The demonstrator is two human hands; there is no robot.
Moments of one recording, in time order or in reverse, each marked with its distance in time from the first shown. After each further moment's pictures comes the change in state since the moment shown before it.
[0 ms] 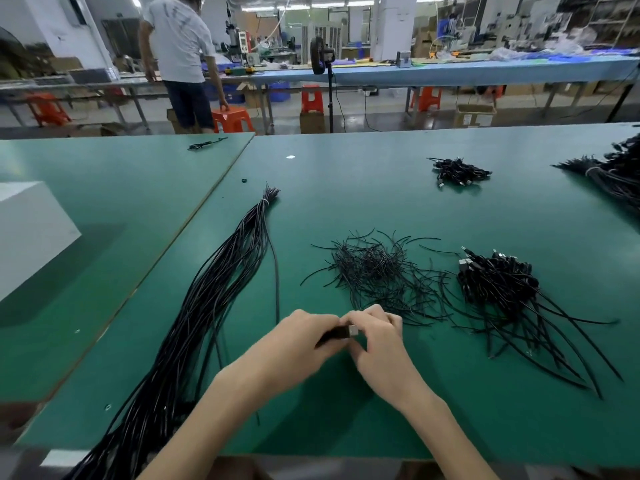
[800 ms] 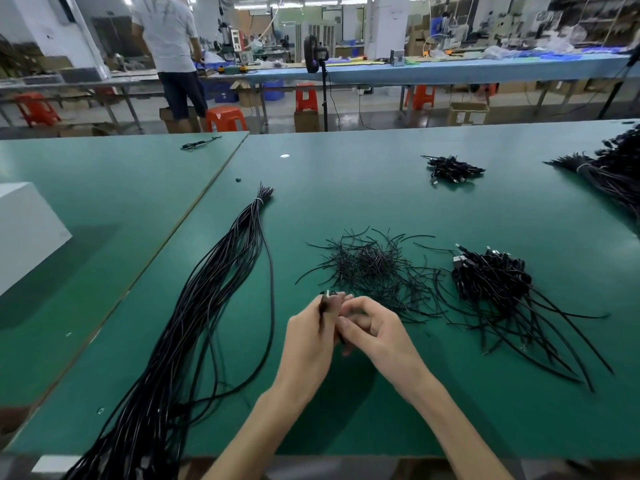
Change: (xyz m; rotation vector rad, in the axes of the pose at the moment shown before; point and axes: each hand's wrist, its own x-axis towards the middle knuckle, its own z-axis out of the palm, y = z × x) left_hand 0.012 0.021 0.045 -0.759 0.464 -0.194; right_hand 0.003 -0.008 -0.018 0.791 -0.080 0.136
